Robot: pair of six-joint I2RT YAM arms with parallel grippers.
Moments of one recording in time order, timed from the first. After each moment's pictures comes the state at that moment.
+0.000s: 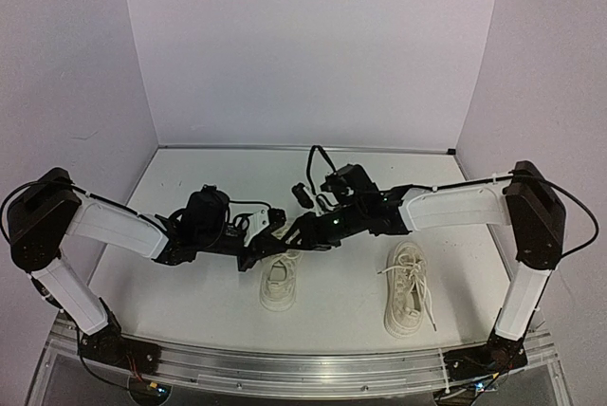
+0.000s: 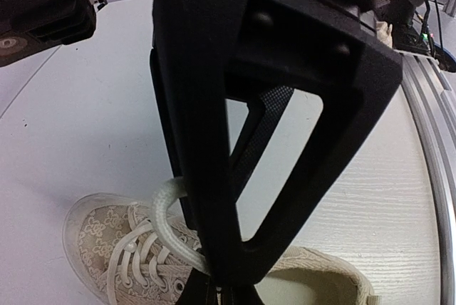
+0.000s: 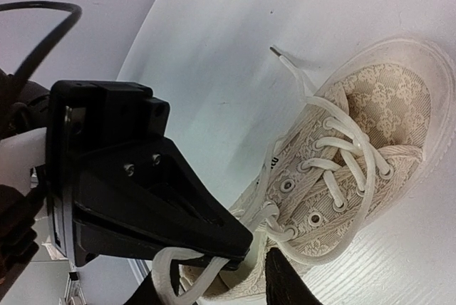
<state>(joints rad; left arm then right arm) -0.83 1.60 0.68 0.45 0.47 0.37 0.89 1.85 1.21 -0.05 -0.48 0.60</state>
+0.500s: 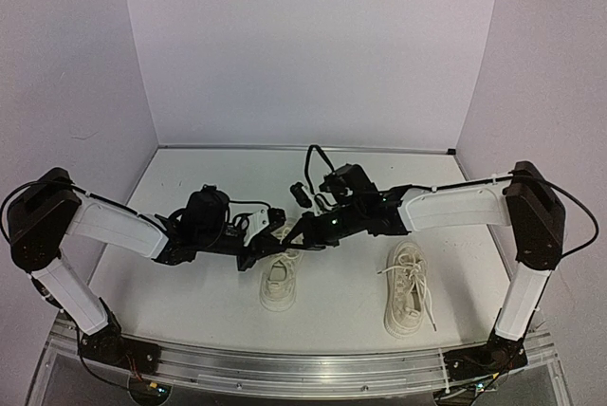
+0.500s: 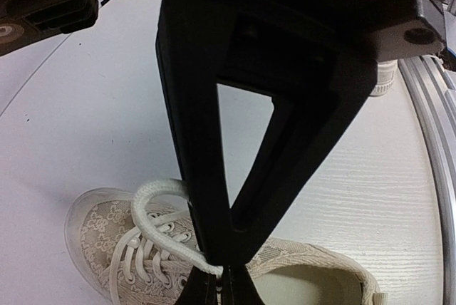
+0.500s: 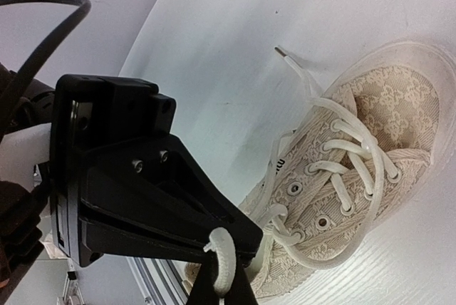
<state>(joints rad) -0.82 1.60 0.68 0.44 0.46 0.37 0.90 1.85 1.21 -0.04 -0.47 0.60</state>
